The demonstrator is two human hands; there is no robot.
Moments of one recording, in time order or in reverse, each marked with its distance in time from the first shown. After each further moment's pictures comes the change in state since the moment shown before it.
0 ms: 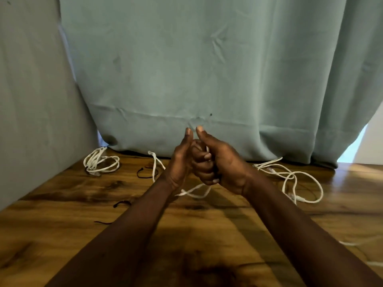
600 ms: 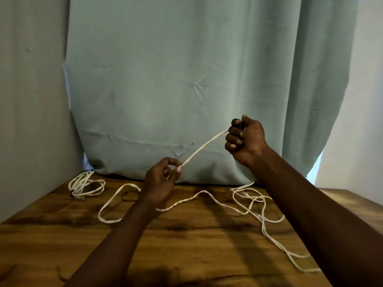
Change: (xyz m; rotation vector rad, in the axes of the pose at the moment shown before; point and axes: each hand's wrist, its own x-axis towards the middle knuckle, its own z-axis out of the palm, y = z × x) left_hand -0.003 0.005 -0.024 0.651 0.300 0.373; right_hand -0.025 -0.111 -0.065 0.410 0.568 -0.300
